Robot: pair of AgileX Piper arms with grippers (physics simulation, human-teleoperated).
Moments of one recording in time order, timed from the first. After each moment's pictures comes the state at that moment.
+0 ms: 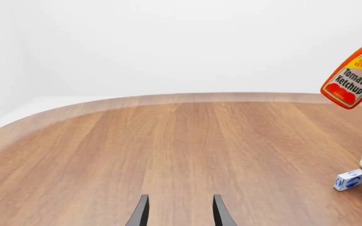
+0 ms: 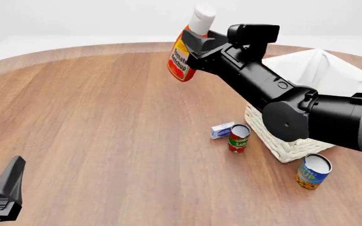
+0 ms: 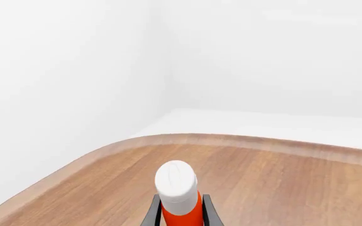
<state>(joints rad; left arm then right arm) 0.00 0.01 0.00 0.00 0.00 0.62 1.48 -0.94 -0.62 0.22</state>
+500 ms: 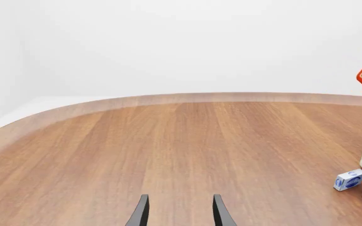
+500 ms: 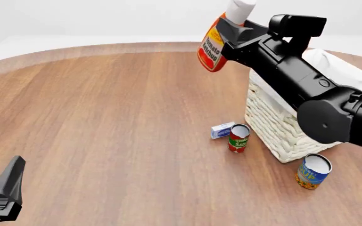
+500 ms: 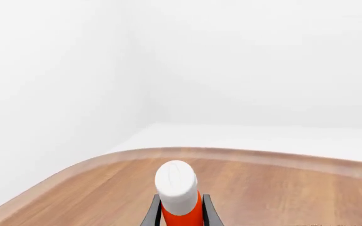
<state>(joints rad) 0.00 0.01 0.00 0.00 0.00 0.51 1.35 -0.86 -0.61 0.21</state>
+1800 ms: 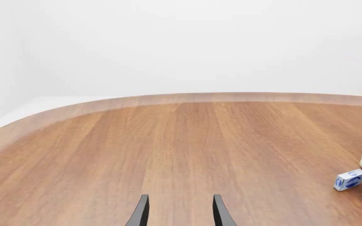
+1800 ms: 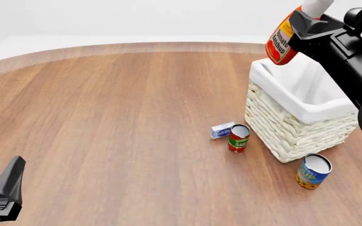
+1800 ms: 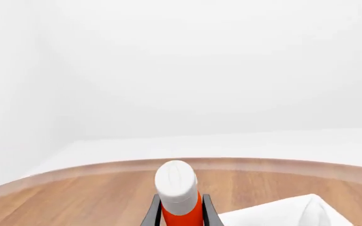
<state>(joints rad) 0.00 0.01 0.00 0.00 0.00 0.19 1.19 -0.77 -0.54 0.16</state>
